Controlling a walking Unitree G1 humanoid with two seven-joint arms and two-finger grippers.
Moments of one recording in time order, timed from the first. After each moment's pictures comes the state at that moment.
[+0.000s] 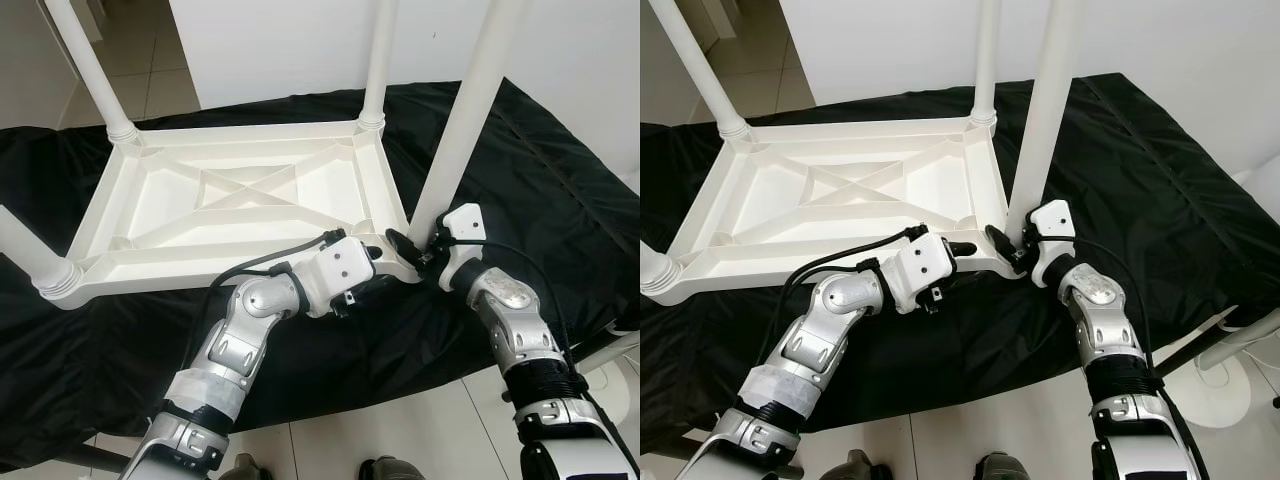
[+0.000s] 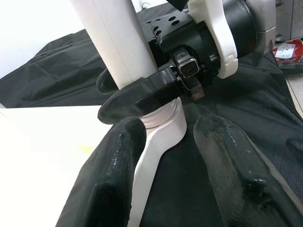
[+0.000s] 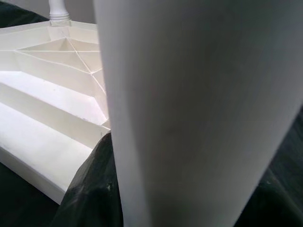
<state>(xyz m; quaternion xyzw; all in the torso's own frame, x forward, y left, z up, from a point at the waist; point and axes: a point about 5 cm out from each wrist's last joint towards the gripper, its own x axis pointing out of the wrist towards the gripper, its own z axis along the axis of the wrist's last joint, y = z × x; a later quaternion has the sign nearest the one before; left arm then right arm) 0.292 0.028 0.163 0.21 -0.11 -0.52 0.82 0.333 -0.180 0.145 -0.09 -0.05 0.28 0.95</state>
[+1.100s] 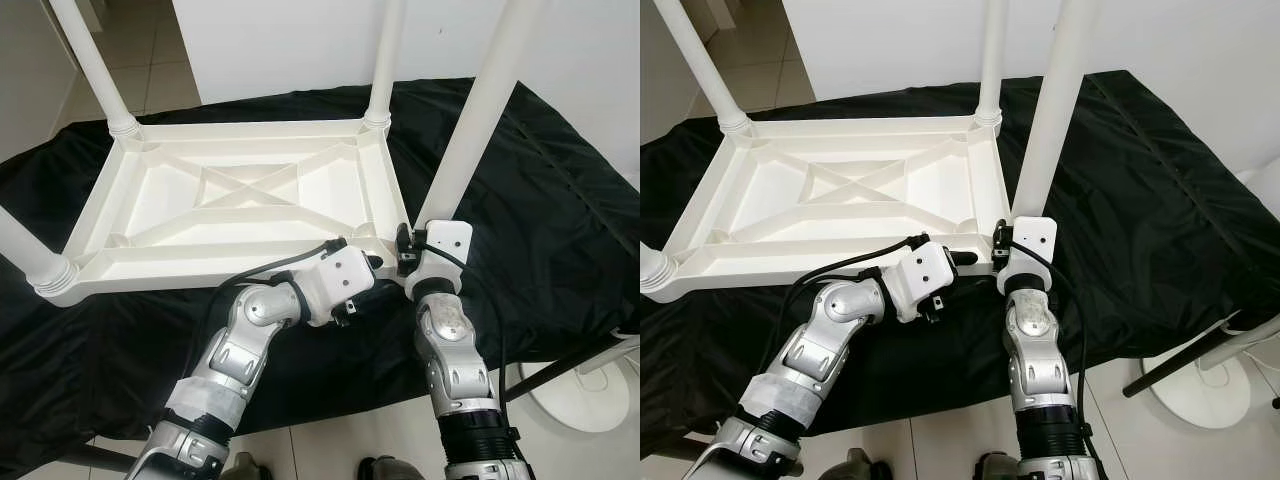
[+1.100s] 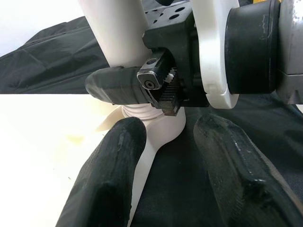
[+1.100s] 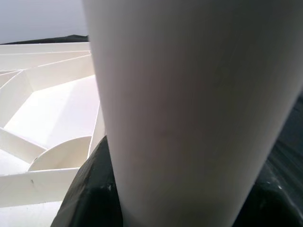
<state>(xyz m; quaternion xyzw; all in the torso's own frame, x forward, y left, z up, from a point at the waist) 0.287 0.027 0.154 0.20 -0.09 -0.52 0.82 0.302 -0.133 0.146 -0.02 -0.06 -0.05 1.00</state>
